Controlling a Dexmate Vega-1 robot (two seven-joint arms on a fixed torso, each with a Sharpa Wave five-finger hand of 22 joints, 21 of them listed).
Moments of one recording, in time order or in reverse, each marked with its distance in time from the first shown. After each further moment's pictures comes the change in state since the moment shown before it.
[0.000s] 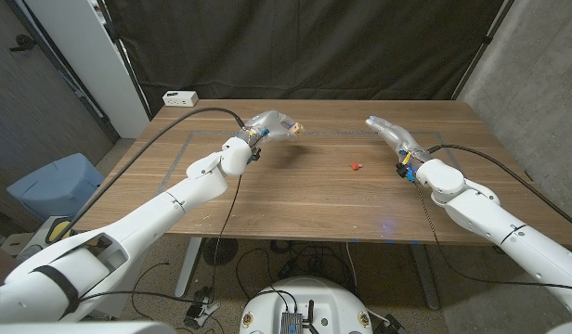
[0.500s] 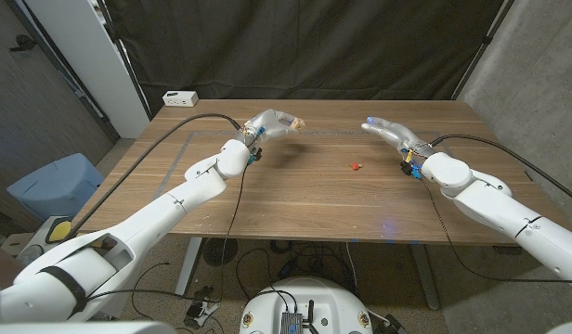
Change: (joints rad) left arm 0.006 -0.041 -0.034 0.093 -0.163 -0.122 0.032; left_hand -0.008 0.008 -0.012 0.002 0.000 0.000 0.000 -0.004 -0.001 -0.013 0.005 -0.023 0.004 -0.022 0.004 0.000 0.005 -0.022 0.000 0.000 0.000; right arm 0.018 -0.084 -0.012 -0.080 -0.072 -0.092 0.042; right_hand 0.034 -0.034 0.004 -0.040 -0.015 0.012 -0.012 0.000 0.003 0.002 -0.009 0.000 0.000 0.000 0.008 0.000 0.000 0.002 0.009 0.000 -0.001
